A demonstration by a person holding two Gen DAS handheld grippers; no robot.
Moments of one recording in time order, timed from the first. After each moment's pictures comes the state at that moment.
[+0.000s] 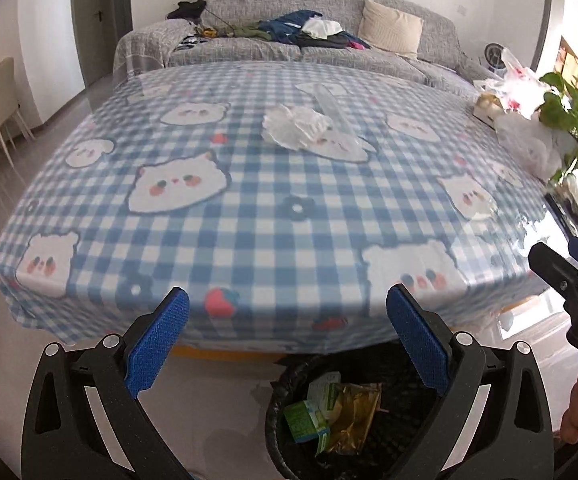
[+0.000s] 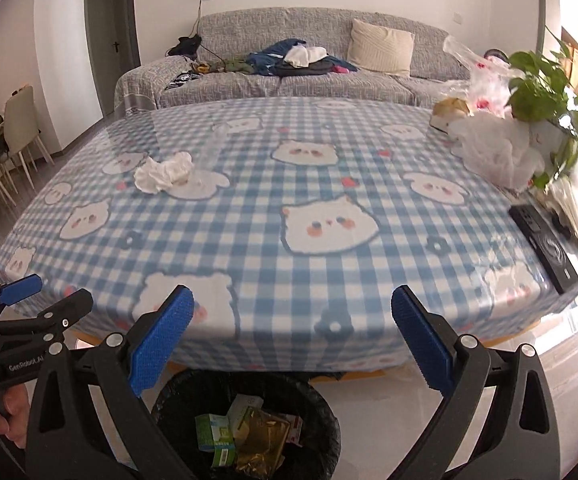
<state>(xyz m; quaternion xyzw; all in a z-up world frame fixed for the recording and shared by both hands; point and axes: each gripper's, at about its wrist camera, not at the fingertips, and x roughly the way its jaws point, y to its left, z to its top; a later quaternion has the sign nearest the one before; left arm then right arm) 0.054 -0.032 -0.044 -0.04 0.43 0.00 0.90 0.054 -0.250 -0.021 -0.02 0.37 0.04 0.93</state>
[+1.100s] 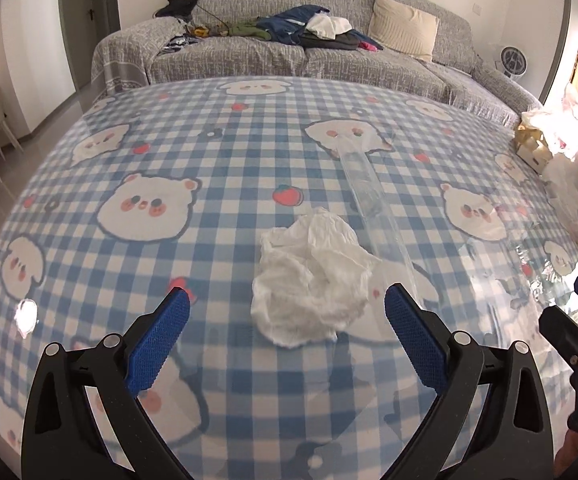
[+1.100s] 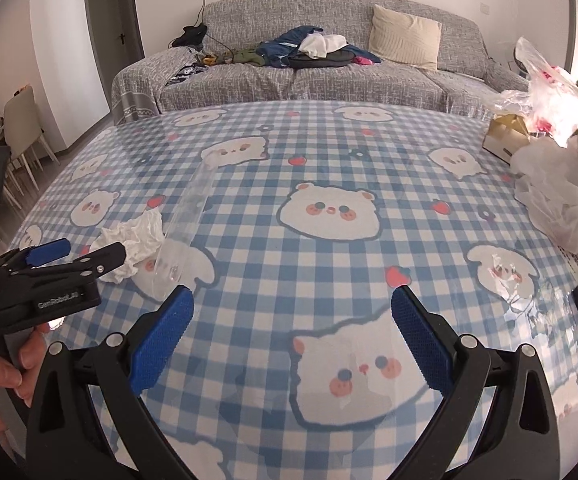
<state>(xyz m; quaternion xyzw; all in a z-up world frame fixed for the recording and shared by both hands) 0.252 -0.022 -0.049 -0.04 0.44 -0.01 0.90 0.215 -0.235 -0.027 -0.02 0.40 0.07 0.91</state>
